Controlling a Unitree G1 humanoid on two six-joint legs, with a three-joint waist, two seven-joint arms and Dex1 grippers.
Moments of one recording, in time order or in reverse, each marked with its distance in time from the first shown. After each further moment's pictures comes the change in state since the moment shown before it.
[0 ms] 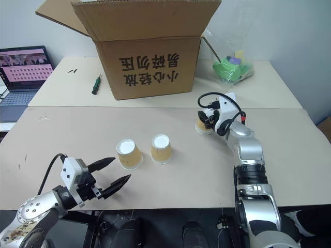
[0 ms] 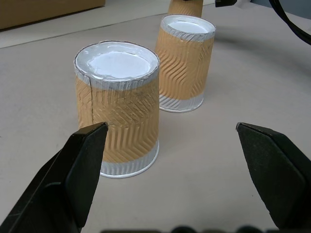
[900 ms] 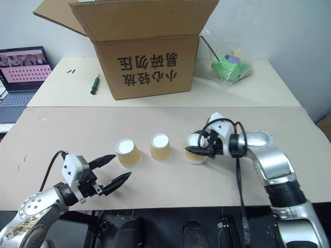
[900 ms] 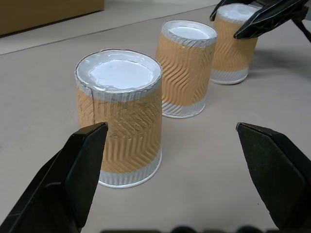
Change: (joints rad) left arm -0.027 0.001 -0.007 0.018 0.000 0.004 0.001; right arm 0.165 -0.277 0.248 -0.387 0.103 0.012 0.644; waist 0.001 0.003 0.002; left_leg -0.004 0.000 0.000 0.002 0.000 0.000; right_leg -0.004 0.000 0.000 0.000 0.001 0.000
